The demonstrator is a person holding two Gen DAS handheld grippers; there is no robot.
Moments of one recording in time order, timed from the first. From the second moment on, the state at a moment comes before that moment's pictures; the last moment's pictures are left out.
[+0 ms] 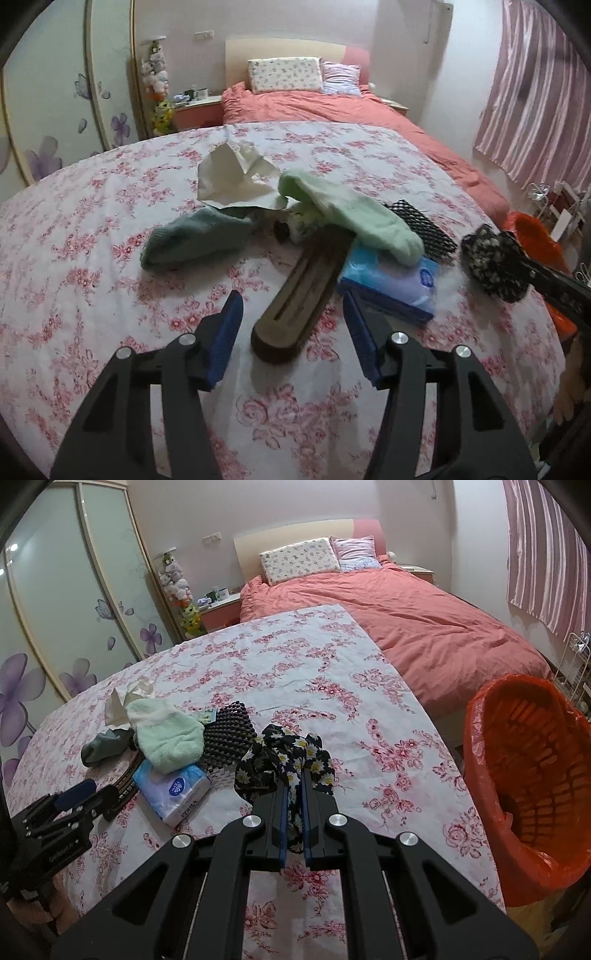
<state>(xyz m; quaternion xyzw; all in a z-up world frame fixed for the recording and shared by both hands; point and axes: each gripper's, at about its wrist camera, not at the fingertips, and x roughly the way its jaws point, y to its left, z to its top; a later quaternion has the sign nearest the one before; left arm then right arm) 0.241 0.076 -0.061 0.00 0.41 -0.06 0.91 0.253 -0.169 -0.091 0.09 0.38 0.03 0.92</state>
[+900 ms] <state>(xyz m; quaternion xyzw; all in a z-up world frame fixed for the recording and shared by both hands) 0.261 0.066 -0.073 -0.02 0.44 -0.01 0.90 0.257 -0.169 -0.104 0.10 0.39 0.06 0.91</state>
